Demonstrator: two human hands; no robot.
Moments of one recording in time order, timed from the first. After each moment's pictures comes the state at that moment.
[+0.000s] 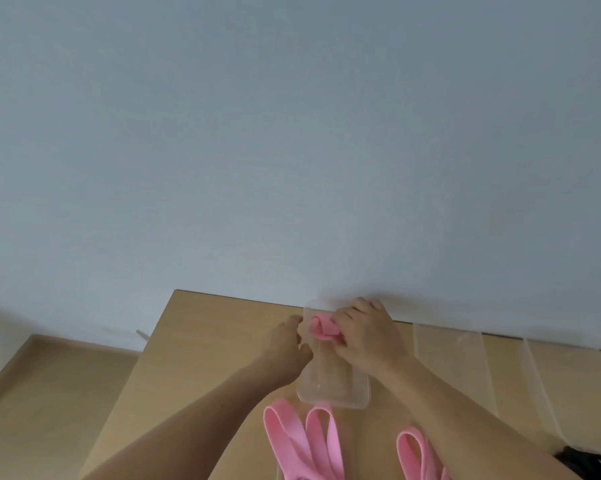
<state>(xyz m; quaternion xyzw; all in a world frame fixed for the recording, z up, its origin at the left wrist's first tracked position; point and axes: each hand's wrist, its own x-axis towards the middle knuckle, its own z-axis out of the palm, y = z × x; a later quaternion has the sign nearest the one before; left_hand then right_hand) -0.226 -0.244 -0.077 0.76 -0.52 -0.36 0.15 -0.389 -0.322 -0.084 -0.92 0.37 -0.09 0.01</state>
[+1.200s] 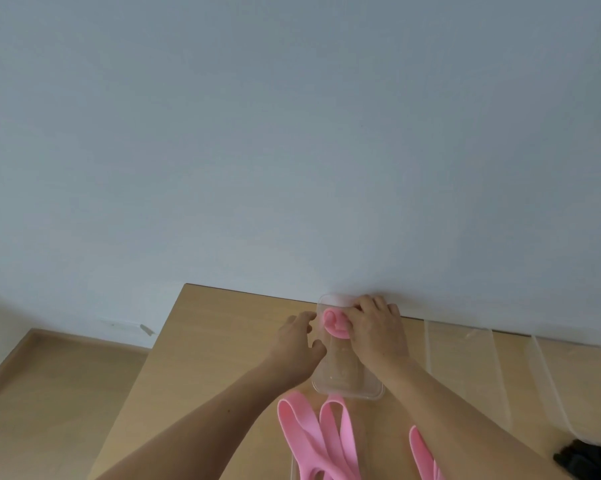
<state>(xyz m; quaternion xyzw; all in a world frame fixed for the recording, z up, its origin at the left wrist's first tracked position) -0.219 -0.232 -0.079 0.75 -0.53 -0.34 0.21 -0.371 -0.311 -0.100 -0.87 0.50 -0.05 -0.01</state>
